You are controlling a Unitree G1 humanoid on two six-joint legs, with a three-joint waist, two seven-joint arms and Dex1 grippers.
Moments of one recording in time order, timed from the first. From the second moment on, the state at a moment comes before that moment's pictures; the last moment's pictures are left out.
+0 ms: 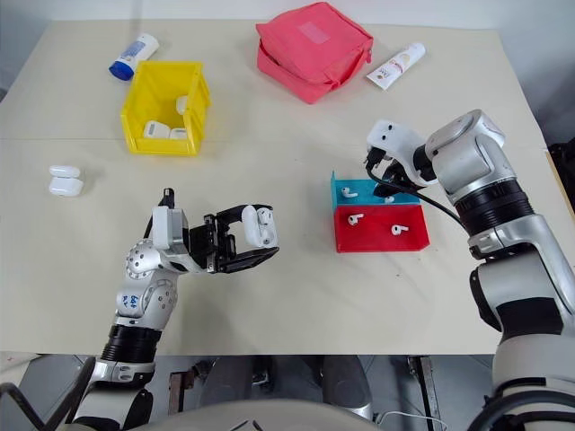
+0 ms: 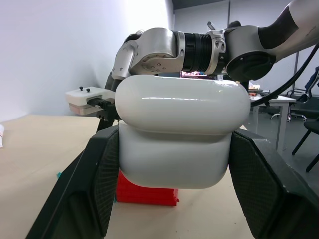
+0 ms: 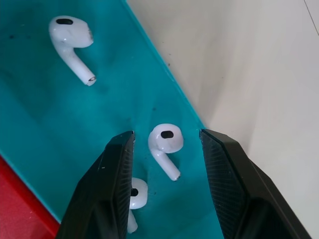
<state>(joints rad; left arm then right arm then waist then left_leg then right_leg) -0.26 0.27 -0.03 0.01 -0.54 -0.13 -1.18 -1.09 -0.71 0.50 0.54 -0.15 0.74 1.18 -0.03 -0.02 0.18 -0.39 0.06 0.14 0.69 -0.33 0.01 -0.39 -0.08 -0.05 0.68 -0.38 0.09</state>
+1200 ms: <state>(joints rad) -0.24 0.28 -0.03 0.00 -0.54 -0.14 -1.16 -1.02 -0.64 0.30 0.42 -0.09 0.81 1.21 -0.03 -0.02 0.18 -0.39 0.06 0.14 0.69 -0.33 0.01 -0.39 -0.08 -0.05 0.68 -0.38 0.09</state>
